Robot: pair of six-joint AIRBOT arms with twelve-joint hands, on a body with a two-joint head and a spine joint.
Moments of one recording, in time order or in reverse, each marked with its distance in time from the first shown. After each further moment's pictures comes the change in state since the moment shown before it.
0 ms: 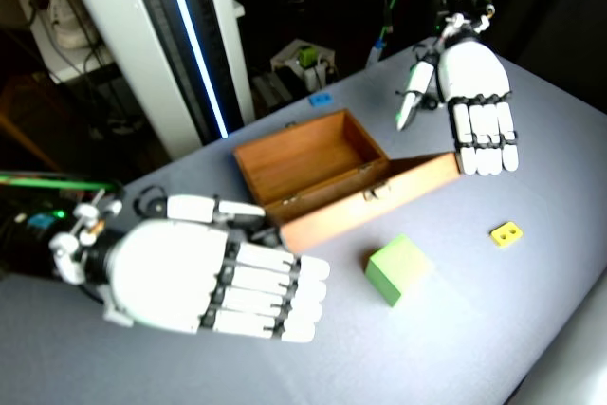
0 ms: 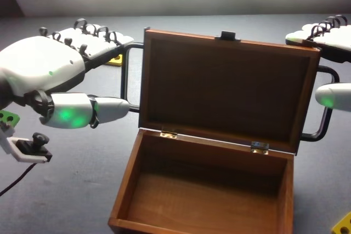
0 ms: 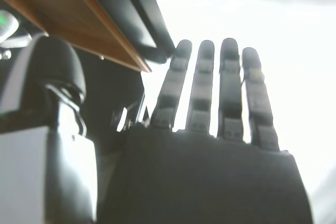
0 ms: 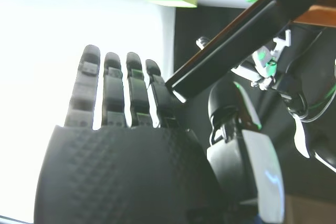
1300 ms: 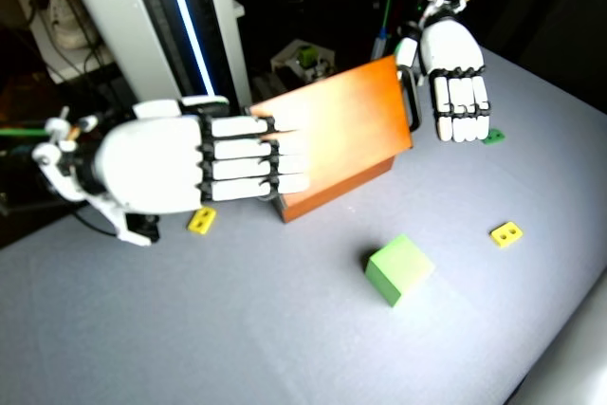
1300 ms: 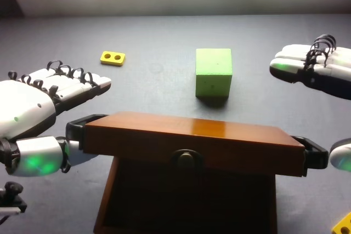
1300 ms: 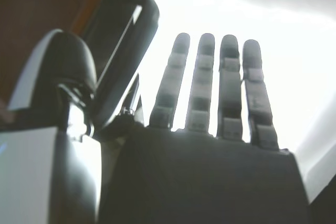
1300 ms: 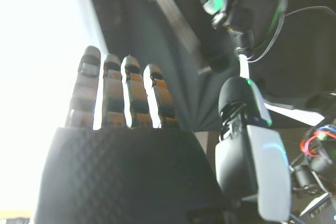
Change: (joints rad) left arm 0.273 0.101 -0.152 -0.117 -0.219 -0.005; right arm -0.096 0.107 -0.193 -0.135 0.293 0.077
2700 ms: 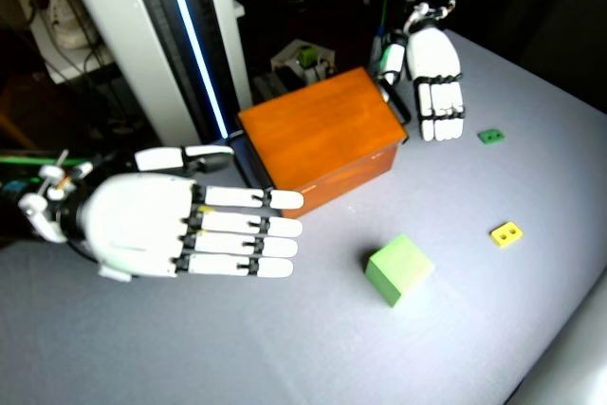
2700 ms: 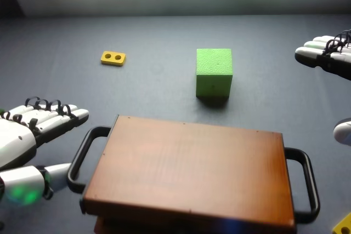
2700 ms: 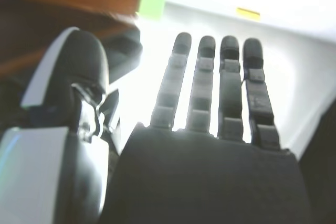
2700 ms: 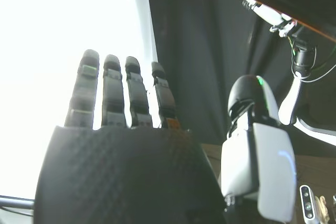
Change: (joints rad) left arm 0.177 0.000 -0.051 -0.122 -0.071 -0.005; right arm -0.075 -0.051 0.085 0.210 -0.064 -0.048
